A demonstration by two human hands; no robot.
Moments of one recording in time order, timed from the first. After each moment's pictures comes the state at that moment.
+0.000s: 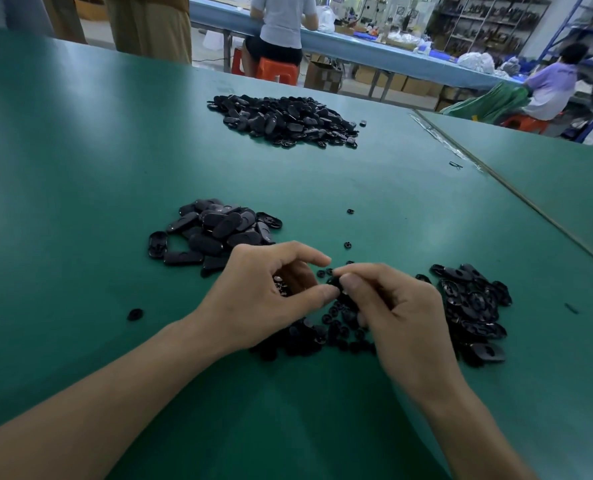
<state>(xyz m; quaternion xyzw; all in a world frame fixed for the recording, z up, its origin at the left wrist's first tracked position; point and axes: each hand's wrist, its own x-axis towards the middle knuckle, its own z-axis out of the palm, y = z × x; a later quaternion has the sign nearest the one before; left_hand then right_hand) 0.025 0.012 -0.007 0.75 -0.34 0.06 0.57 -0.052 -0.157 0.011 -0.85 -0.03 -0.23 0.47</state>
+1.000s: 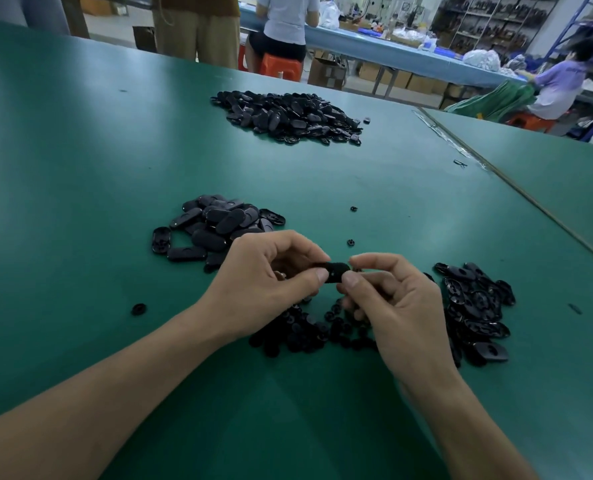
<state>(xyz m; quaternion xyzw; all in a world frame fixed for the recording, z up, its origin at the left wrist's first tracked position) 0.028 0.011 -0.006 0.70 -0.28 -0.03 0.66 -0.049 -0.154 0.003 -0.75 0.04 -0.19 0.63</state>
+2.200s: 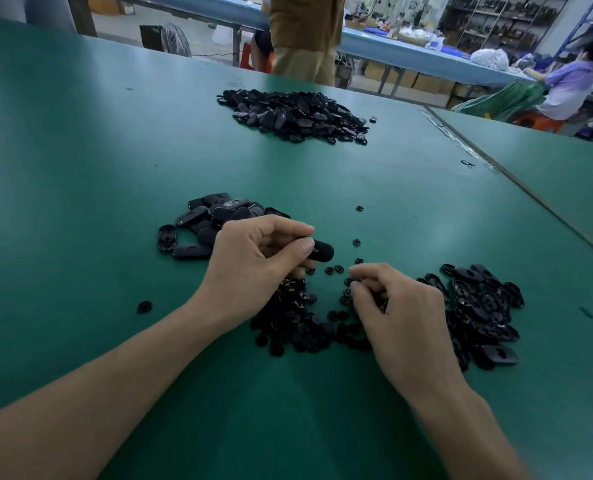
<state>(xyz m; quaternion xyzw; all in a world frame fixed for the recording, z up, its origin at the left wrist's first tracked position) 0.041 0.014 -0.010 0.65 -0.21 0.01 0.73 -0.046 -0.154 -0.002 -0.93 0.04 -0.23 0.28</state>
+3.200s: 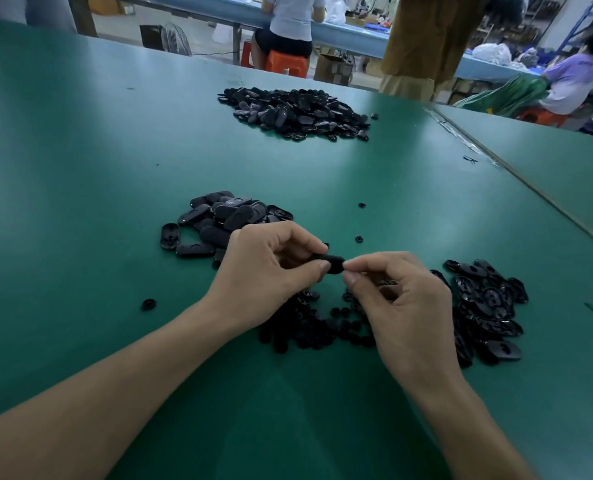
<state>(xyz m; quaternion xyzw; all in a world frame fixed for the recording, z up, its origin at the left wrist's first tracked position) 0.037 0.012 -0.012 0.72 -0.25 0.03 0.65 -0.045 -0.147 0.002 -0.85 0.01 -0.28 0.44</state>
